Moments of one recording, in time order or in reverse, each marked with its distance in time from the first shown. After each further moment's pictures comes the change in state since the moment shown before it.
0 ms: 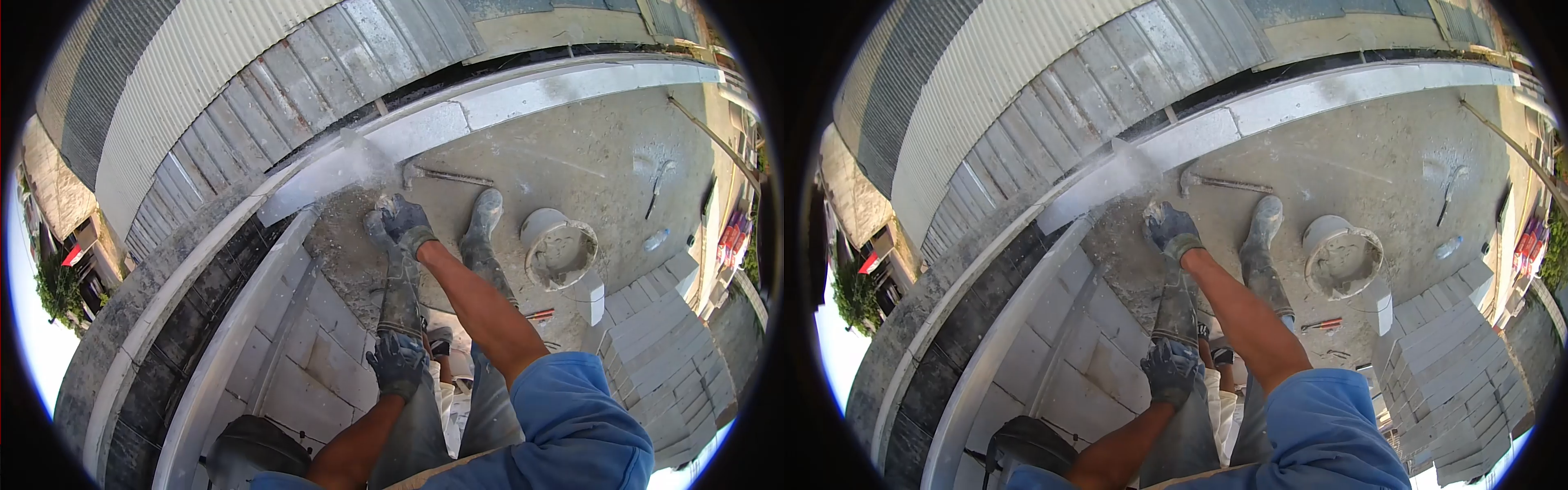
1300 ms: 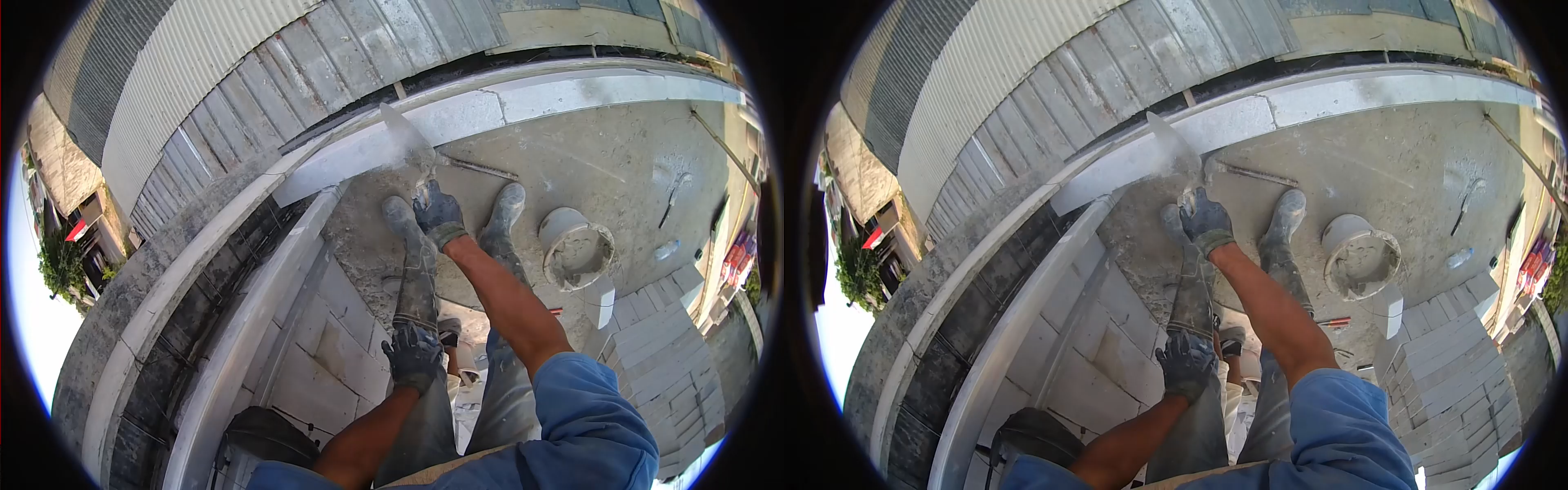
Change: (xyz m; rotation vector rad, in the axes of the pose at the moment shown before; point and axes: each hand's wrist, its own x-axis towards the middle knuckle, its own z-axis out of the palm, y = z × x) left_hand 0.007 -0.001 0.001 0.067 -0.163 0.044; right_hand 0.002 0.001 -0.006 -0.016 0.119 0.023
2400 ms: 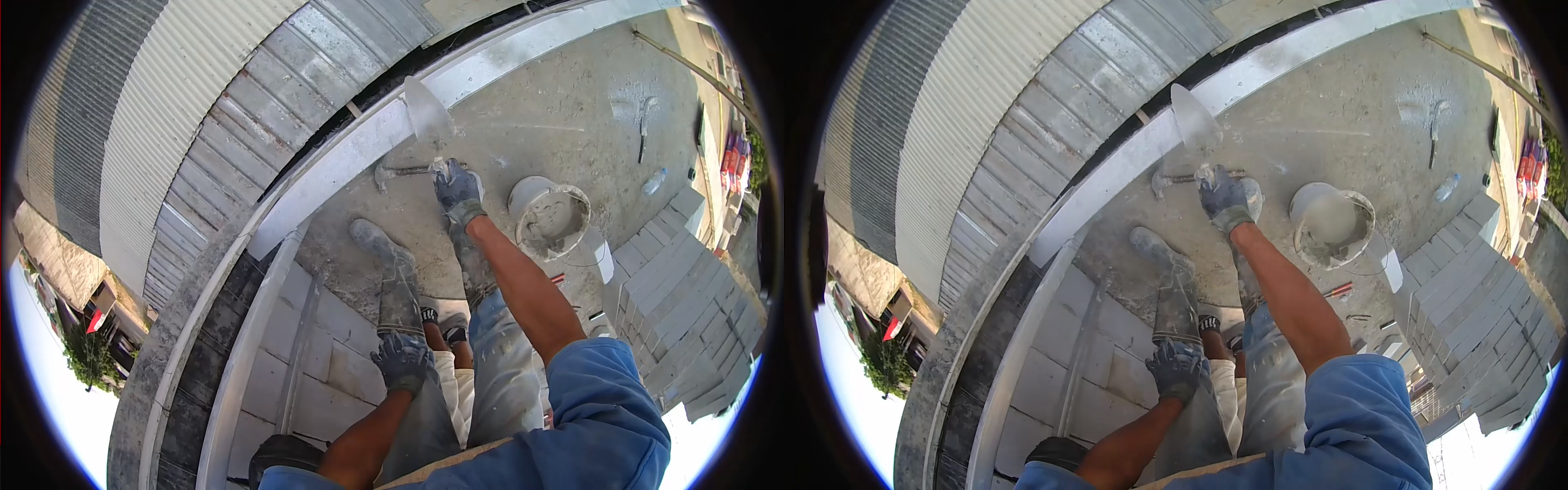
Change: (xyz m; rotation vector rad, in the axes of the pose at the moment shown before) left_hand 0.004 0.007 -0.021 0.104 -0.057 -0.037; right_hand 0.018 0.097 -0.121 -0.041 0.281 -0.018
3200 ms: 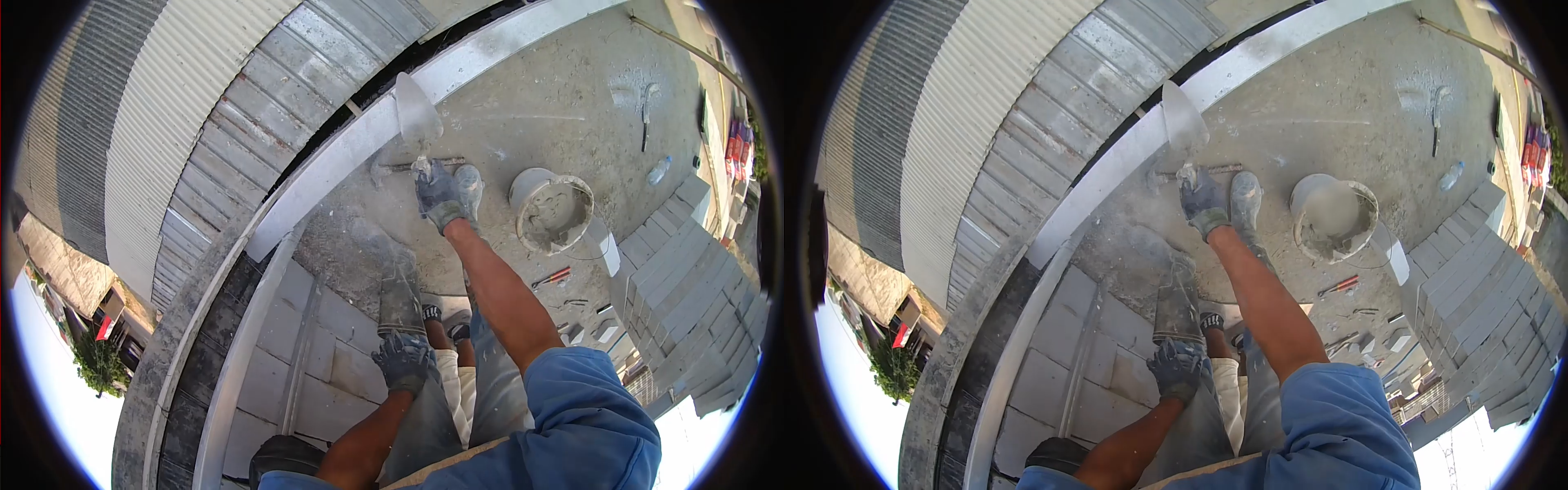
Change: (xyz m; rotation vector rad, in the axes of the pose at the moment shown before) left_hand 0.002 -0.006 0.025 0.065 0.149 0.064; right_hand -0.003 -0.006 0.038 0.378 -0.081 0.321
